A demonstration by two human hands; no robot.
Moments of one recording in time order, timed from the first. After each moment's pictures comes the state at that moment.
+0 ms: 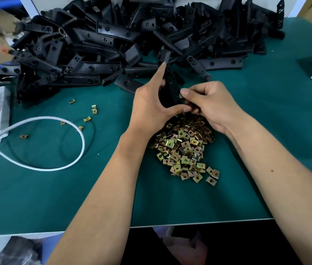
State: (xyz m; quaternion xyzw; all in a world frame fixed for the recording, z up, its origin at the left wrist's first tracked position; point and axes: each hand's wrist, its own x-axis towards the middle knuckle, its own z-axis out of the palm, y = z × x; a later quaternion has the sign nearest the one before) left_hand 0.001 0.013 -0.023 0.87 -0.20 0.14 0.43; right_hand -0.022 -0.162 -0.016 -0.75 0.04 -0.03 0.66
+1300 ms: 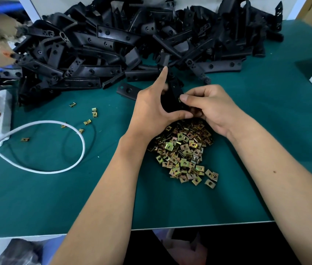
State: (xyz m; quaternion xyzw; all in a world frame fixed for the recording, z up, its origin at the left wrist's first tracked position) left_hand -0.002 0.012 -0.021 0.87 -0.22 0.14 0.41; right_hand -0.027 -0.166 -0.008 -0.73 0.03 0.01 0.68
